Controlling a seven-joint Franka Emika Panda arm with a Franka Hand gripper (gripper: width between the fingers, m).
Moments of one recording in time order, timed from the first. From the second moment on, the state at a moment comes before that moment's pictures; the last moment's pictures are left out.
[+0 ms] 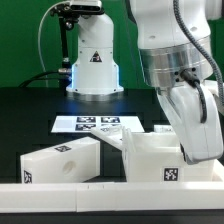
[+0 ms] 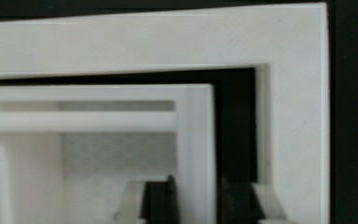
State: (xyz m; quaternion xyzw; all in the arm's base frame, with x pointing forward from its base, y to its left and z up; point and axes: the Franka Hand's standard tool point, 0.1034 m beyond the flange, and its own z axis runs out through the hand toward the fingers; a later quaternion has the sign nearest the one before) arm 0.639 0.094 0.052 -0.68 0.72 0.10 0.07
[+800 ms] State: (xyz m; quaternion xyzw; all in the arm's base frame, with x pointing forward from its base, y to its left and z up) arm 0.651 0.102 0.053 -0.68 0.72 0.08 0.07
